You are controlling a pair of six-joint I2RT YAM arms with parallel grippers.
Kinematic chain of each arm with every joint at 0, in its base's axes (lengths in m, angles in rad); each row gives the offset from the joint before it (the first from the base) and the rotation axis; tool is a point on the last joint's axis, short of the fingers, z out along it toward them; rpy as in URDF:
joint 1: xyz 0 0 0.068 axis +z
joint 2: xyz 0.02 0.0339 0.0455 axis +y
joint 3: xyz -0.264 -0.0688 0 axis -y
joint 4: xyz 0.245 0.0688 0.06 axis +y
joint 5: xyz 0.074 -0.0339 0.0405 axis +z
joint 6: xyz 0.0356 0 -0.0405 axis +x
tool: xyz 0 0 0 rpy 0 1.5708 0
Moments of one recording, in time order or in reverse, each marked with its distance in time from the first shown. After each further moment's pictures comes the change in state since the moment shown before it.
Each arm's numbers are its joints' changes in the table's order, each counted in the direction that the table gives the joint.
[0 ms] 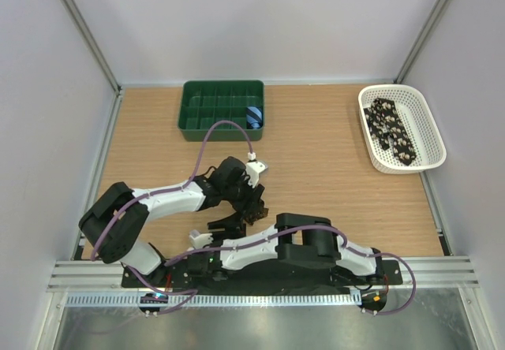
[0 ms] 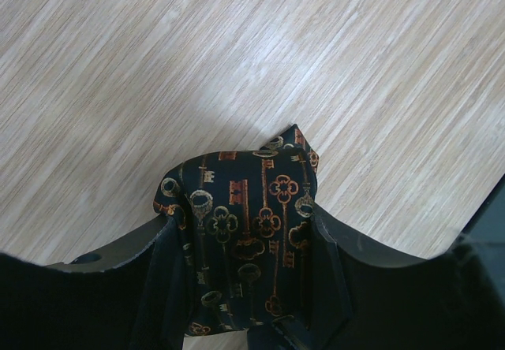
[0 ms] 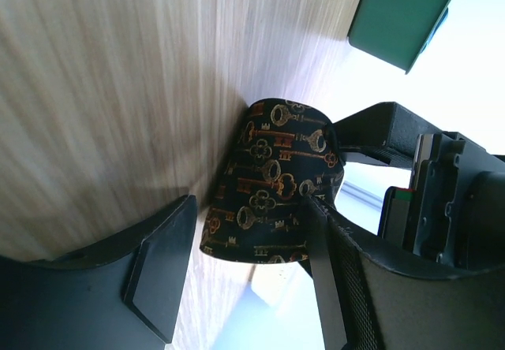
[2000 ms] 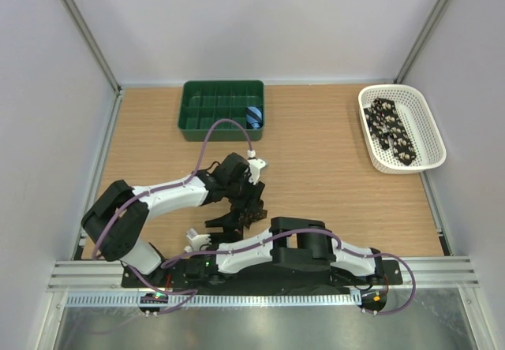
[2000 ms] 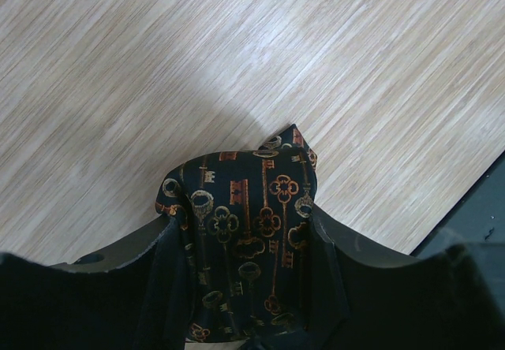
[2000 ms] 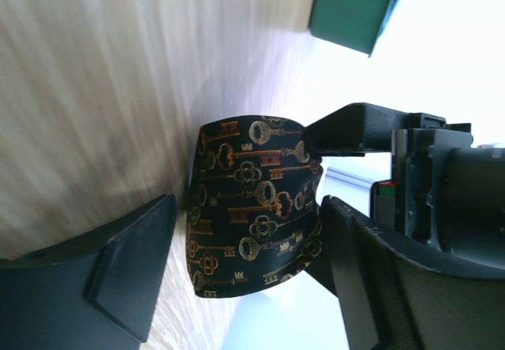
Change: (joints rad) left arm -0.002 0.017 0.085 0.151 0.014 -0.077; right arm 0.014 0.053 0.050 0.044 -0.140 0.108
